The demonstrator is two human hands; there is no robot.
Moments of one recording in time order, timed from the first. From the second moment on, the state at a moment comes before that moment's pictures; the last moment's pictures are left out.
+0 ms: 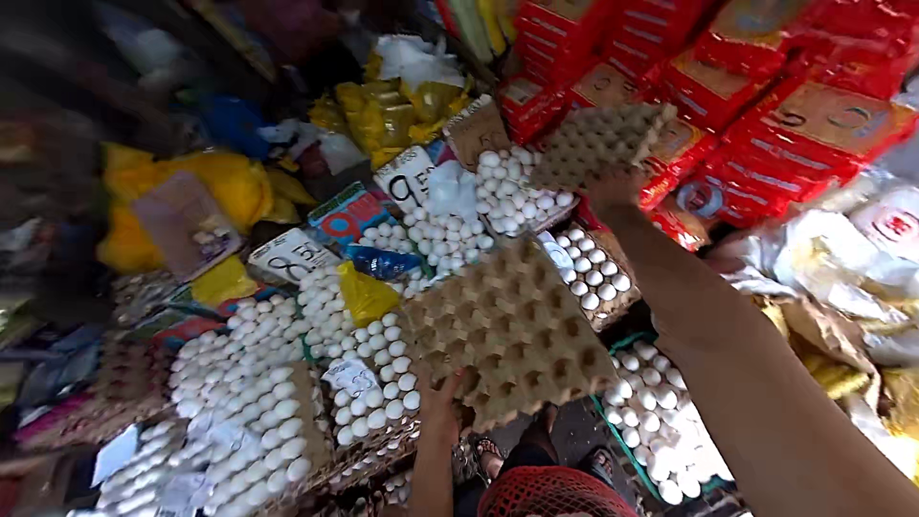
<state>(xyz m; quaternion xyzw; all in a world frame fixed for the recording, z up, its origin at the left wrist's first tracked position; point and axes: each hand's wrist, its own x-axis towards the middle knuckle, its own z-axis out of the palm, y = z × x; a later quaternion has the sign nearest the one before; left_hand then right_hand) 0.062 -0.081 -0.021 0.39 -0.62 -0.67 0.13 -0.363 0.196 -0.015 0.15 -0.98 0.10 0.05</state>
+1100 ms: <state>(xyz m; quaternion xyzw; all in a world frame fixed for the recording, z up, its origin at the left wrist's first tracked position) 0.106 0.292 0.032 0.05 -0.48 -0.82 -0.30 0.211 0.384 -0.073 -0.21 -0.91 0.07 0.36</state>
